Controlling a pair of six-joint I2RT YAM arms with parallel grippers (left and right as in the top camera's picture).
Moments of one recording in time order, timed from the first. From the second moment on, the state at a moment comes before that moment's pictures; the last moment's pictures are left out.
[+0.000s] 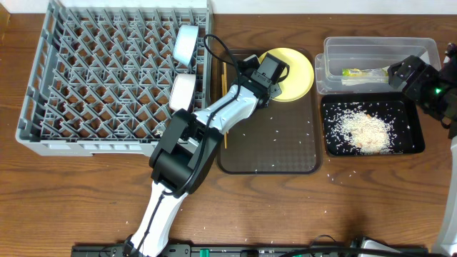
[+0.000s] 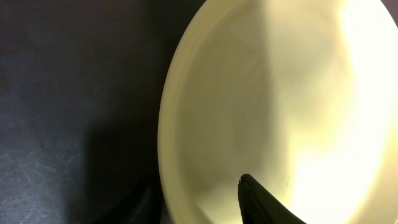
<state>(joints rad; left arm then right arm) -0.62 2.30 1.68 -0.37 -0.12 -1.01 -0.35 1.40 1.43 -0.89 -0.32 0.35</state>
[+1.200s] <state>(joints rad) -0.52 2.23 1.64 -0.45 -0.05 -0.87 -0.35 1.40 1.43 -0.89 -0.32 0.35</state>
